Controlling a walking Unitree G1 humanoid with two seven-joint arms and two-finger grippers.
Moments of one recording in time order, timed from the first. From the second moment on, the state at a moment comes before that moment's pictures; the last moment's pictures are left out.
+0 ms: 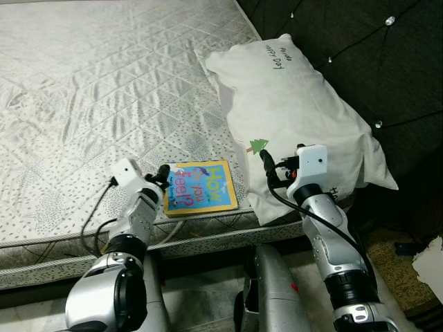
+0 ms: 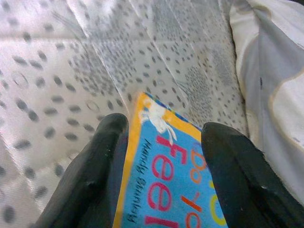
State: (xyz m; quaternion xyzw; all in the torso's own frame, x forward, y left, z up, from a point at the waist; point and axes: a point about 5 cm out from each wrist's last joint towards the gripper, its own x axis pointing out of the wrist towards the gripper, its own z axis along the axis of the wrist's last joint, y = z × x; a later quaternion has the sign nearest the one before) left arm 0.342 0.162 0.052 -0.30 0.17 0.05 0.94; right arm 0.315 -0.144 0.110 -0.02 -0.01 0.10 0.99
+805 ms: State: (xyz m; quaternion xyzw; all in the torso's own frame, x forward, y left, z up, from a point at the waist) left arm 0.306 0.183 0.107 -0.04 0.01 0.09 1.00; right arm 0.326 -0.129 0.118 0.01 -0.04 0.13 0.99
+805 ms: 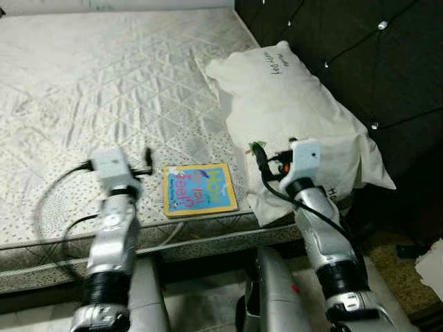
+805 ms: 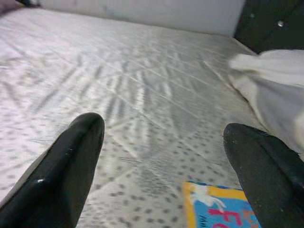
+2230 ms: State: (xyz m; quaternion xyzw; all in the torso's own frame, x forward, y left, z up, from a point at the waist) left arm 0.324 0.153 0.123 -0.05 -0.03 -0.02 1.00; right arm 0.341 -0.133 0.122 0.03 -0.06 0.11 0.99
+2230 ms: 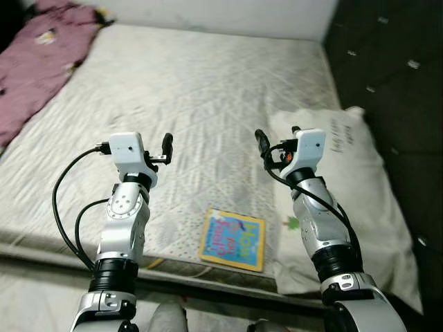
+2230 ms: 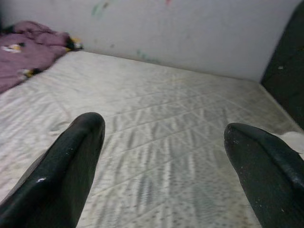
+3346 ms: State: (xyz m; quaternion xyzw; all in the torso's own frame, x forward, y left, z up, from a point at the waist) left arm 0.325 0.133 0.117 -0.12 -0.01 -0.05 0.99; right arm 0.337 -0.143 0.110 0.02 -0.03 0.09 1.00
